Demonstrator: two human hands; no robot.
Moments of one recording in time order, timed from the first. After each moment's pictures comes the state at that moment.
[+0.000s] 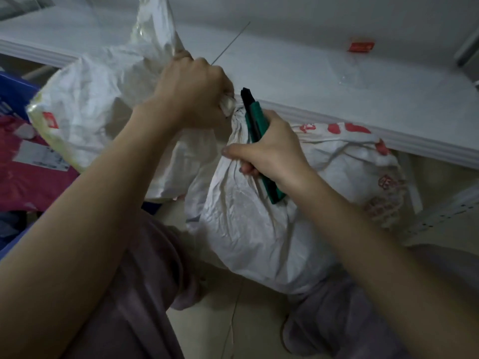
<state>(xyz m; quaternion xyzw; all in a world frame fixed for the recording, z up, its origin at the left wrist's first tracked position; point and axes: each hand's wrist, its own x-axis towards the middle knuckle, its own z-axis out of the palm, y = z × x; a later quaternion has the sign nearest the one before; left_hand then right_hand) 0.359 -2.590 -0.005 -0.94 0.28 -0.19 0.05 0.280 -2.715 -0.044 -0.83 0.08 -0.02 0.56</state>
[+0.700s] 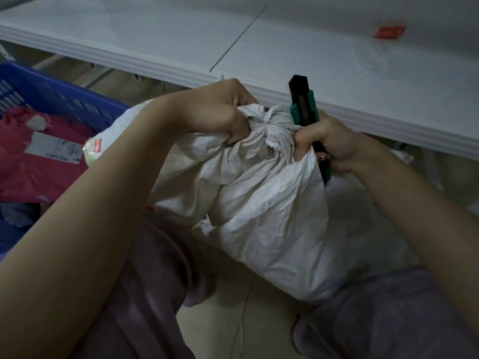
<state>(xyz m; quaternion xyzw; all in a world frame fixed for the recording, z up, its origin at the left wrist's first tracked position) 0.364 -2.577 -0.018 -0.87 0.34 0.17 -0.32 0.317 -2.769 -0.052 -0.75 -0.02 0.17 0.63</state>
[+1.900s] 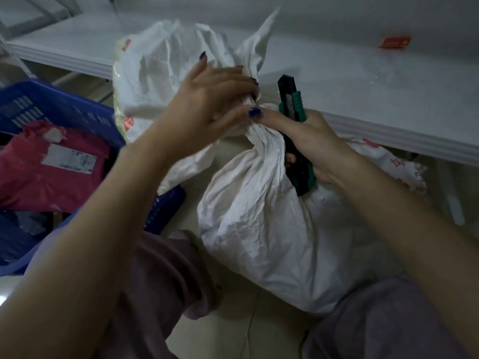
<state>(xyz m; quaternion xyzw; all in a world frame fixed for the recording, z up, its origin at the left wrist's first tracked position) 0.365 -2.556 -0.040 -0.87 0.39 -0.22 -0.19 0.323 -2.738 -0.050 -0.73 0.01 0.05 0.68</state>
